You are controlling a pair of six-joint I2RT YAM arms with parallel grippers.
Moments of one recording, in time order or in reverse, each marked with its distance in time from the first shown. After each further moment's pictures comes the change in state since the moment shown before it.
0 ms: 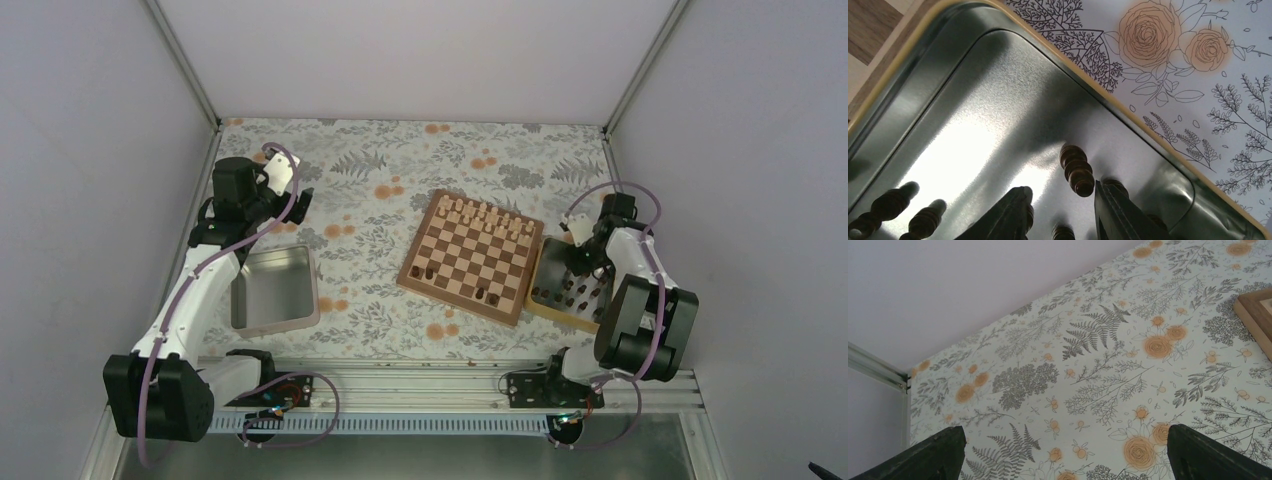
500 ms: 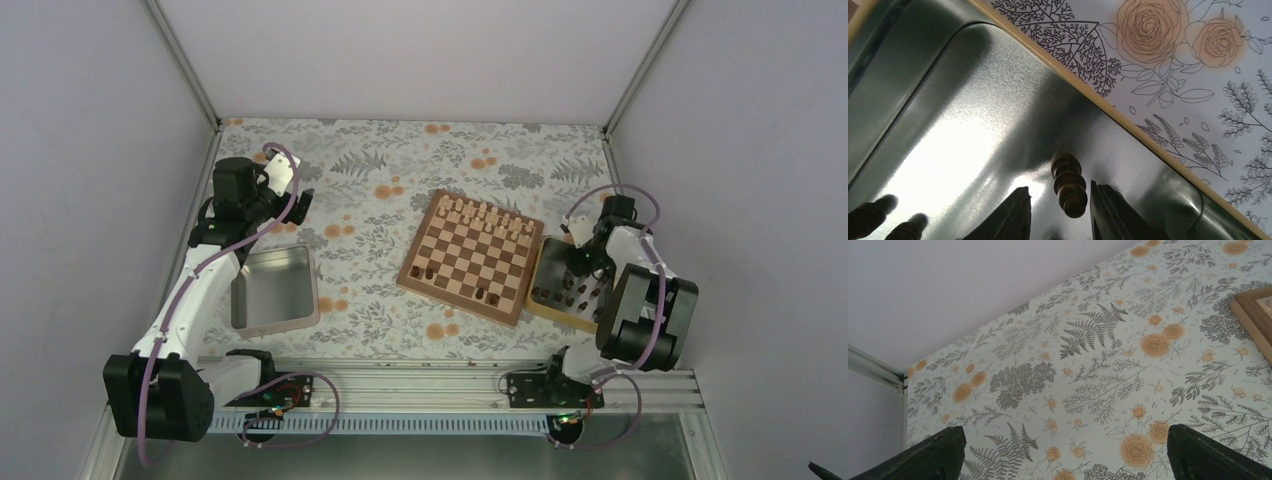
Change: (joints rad) left arm 0.000 0.001 0.000 -0.005 0.007 0.000; right arm -0.019 0.051 -0.008 0.041 -0.001 -0.006
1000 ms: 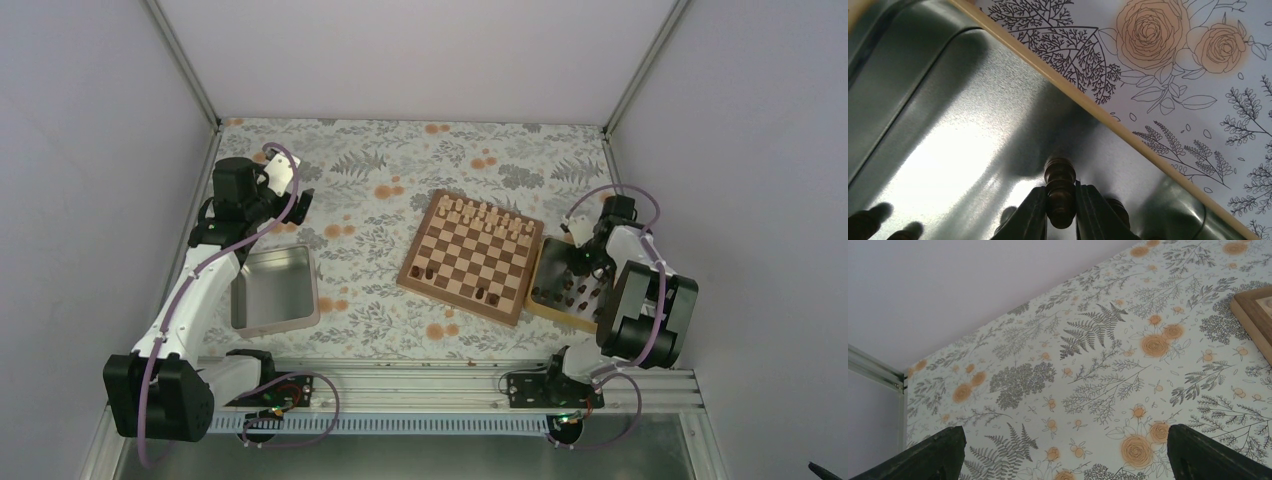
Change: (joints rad) left arm 0.000 0.000 0.000 -0.001 0.001 0.000; right arm -0.005 0.026 0.000 0.021 -0.013 -0.004
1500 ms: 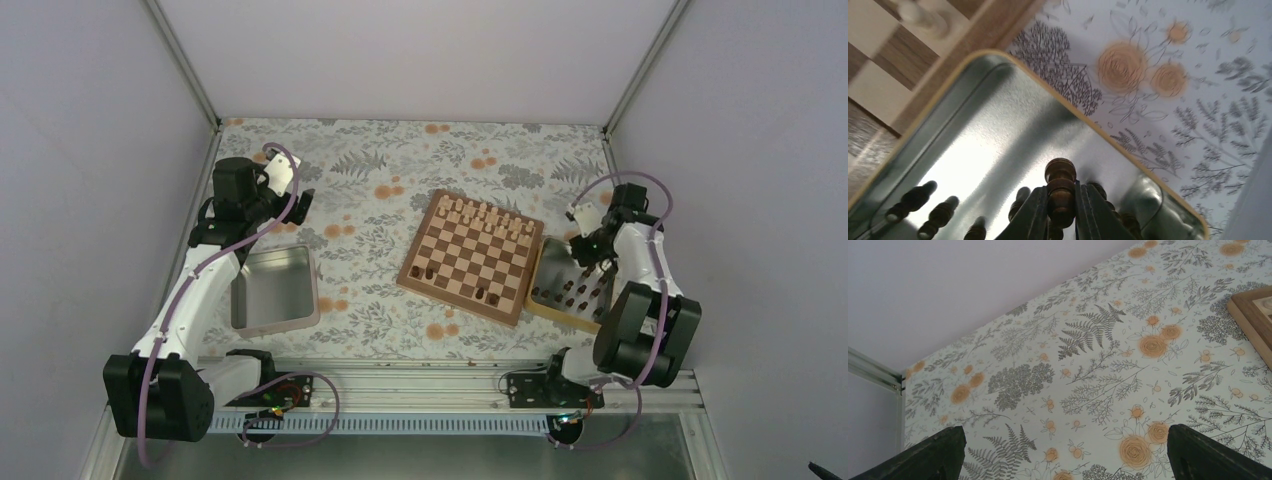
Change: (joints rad) left arm 0.000 0.000 0.000 0.000 0.007 0.000; right arm 0.000 -0.092 0.078 -0.113 -0.029 -0.019
